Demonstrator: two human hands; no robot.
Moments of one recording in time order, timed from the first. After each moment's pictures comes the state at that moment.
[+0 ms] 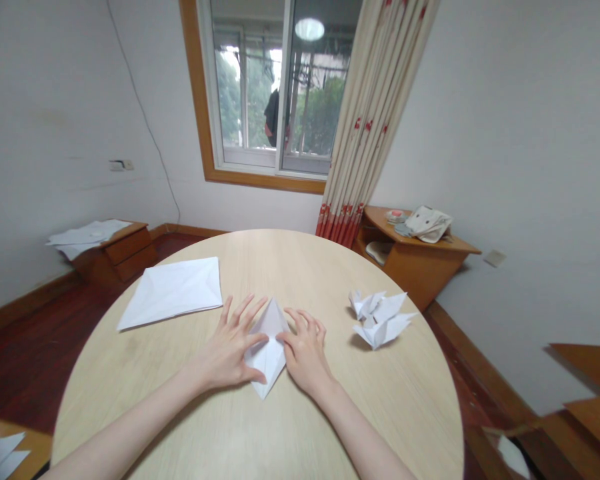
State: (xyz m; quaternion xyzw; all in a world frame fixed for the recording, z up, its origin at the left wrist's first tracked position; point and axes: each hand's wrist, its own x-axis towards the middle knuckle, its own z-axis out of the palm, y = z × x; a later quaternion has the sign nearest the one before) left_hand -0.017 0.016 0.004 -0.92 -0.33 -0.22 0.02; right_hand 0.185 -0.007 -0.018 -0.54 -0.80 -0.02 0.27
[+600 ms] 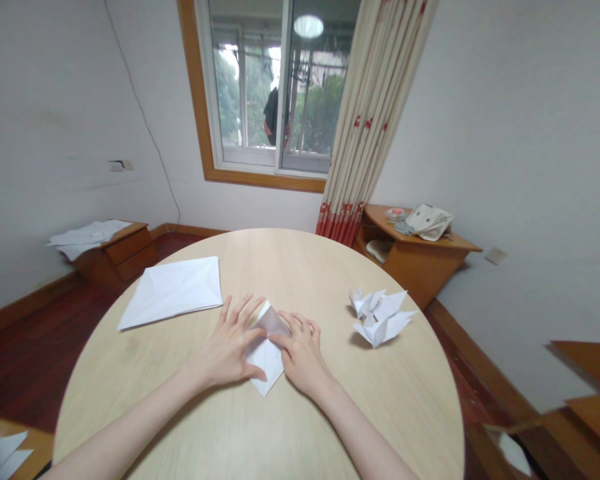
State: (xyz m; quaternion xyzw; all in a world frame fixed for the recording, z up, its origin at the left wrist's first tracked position) left_hand -0.019 0.020 -0.004 -0.91 -0.35 -0.23 0.02; right_hand 0.182 -0.008 -0.016 -0.53 -0.82 0.03 0.21
